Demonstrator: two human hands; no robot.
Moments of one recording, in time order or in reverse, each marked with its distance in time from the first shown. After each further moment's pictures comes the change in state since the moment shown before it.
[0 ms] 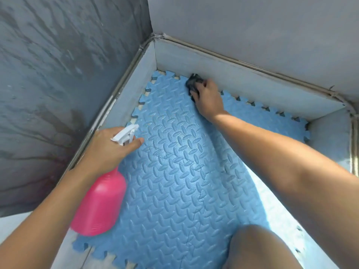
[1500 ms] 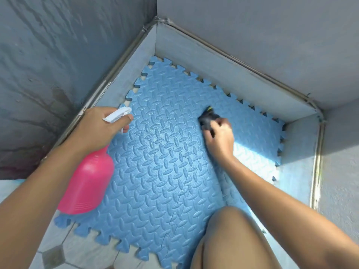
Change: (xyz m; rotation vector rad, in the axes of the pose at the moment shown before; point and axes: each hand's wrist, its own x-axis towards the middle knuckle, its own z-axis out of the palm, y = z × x) left_hand -0.005 -0.008 -0.005 -0.150 -0.054 -0.003; right_hand -0.164 0.021 -0.036 -0.029 -0.004 0.224
